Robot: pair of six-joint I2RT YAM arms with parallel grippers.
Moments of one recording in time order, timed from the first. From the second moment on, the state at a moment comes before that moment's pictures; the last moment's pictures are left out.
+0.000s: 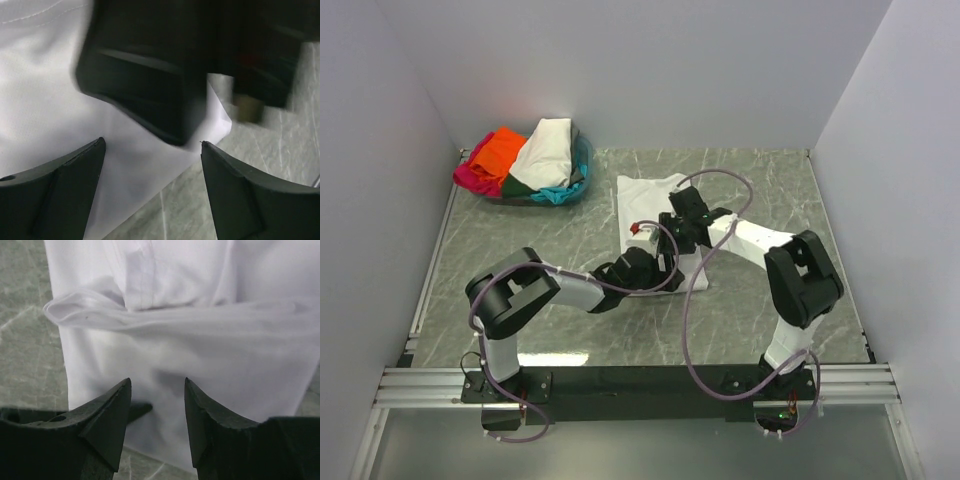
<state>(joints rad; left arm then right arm) -0.93 1.84 0.80 0.57 -0.11 -0.72 0.52 1.75 1.13 -0.36 -0.07 0.48</state>
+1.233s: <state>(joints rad) -1.18 1.05 0.53 -0.05 -0.44 -0.91 0.74 1.03 0.66 -0.44 0.09 0.69</state>
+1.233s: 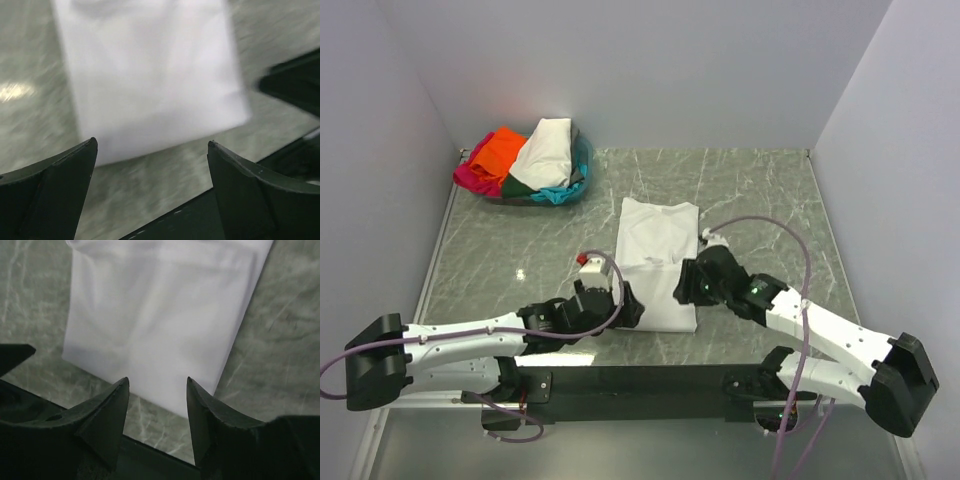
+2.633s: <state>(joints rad) -1.09 1.20 0.36 0.08 -0.38 -1.03 0.93 1.04 0.41 -0.40 0.18 1.01</state>
